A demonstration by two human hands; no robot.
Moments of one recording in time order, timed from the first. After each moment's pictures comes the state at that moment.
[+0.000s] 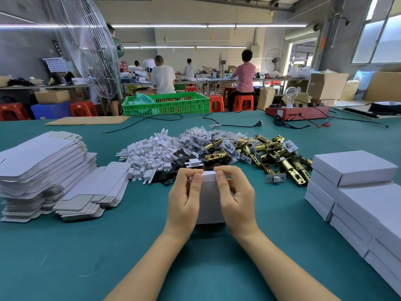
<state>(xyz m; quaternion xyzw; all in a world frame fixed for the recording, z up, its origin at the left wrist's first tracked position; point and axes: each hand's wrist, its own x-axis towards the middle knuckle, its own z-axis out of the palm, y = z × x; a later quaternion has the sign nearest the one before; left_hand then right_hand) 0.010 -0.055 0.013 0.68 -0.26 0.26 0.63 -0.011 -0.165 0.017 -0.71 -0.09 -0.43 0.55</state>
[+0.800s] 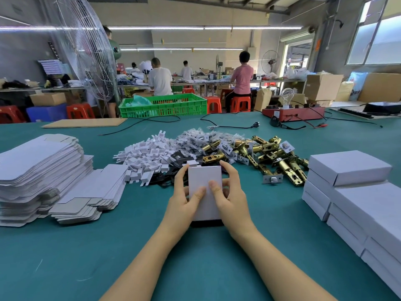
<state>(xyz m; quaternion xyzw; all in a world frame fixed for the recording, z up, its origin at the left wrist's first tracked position) 0.020 -0.046 0.005 0.73 -0.19 0.04 0.66 -0.004 -0.173 0.002 -0.75 -0.03 -0.27 0.61</state>
